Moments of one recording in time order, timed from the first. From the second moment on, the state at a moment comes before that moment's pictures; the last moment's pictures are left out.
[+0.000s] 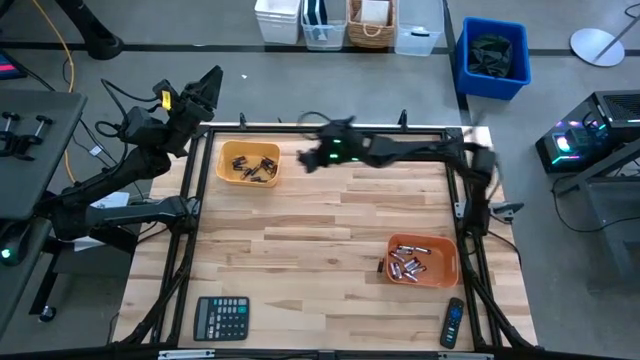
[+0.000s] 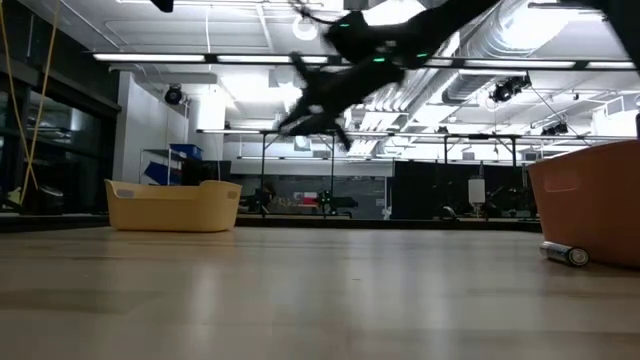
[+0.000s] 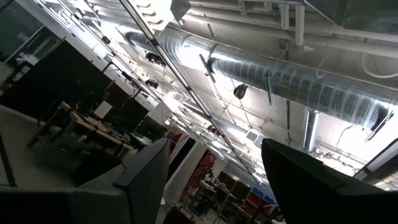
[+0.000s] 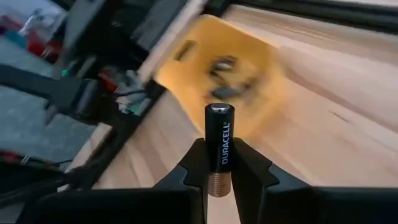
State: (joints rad) left arm 0.56 0.80 0.86 0.47 -0.25 -0.55; right arm -0.34 1.88 1.36 0.02 -0.16 0.71
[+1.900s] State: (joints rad) left arm 0.56 0.80 0.86 0.47 -0.19 -0.53; right arm 0.62 1.58 1.05 -0.80 -0.42 1.11
